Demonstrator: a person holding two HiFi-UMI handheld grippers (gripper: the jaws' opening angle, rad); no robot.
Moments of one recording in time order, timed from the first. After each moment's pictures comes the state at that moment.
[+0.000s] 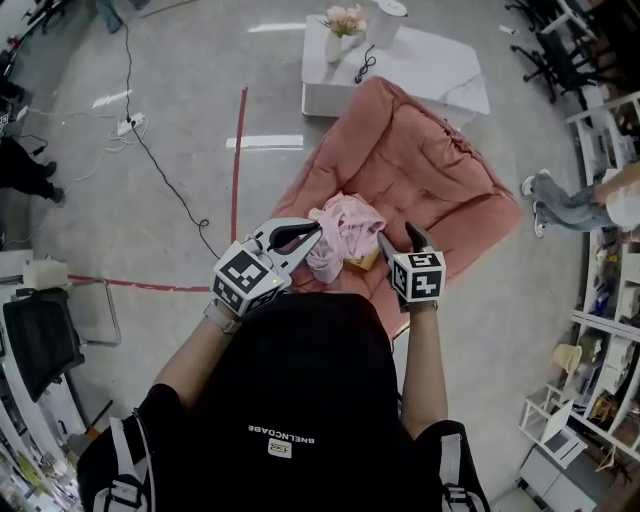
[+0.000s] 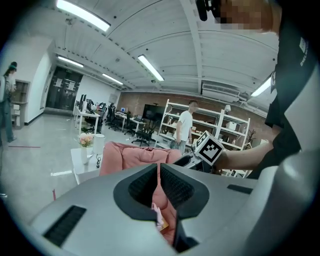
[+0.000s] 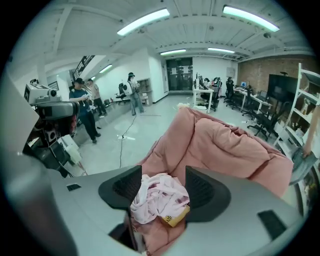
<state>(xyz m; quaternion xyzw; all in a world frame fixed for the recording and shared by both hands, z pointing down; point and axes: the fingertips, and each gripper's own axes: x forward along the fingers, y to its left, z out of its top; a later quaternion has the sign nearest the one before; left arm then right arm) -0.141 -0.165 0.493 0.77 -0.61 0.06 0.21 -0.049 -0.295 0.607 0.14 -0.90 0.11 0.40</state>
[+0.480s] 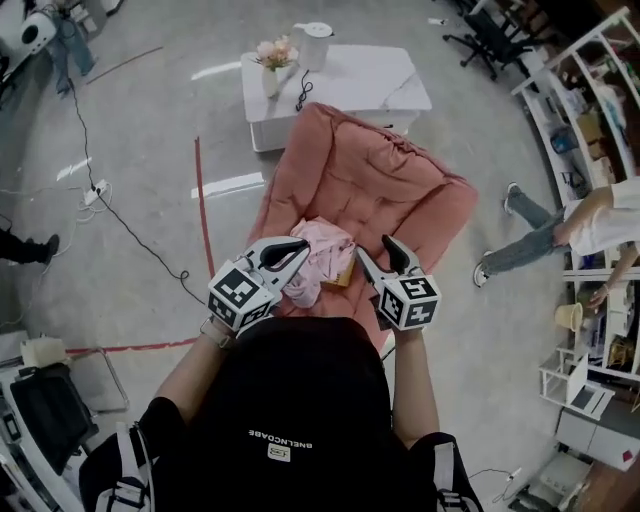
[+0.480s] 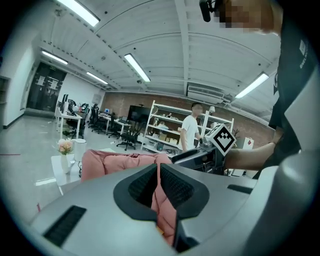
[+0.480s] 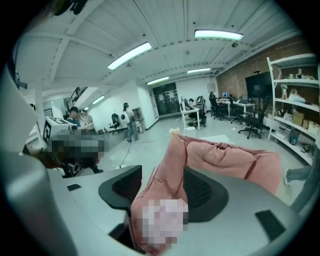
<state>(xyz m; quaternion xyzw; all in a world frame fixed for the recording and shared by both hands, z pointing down) -0.122 -0.211 0.463 0.82 -0.54 0.05 0.18 -0.033 -0.301 0.510 0.20 -0.93 0.17 0.25</state>
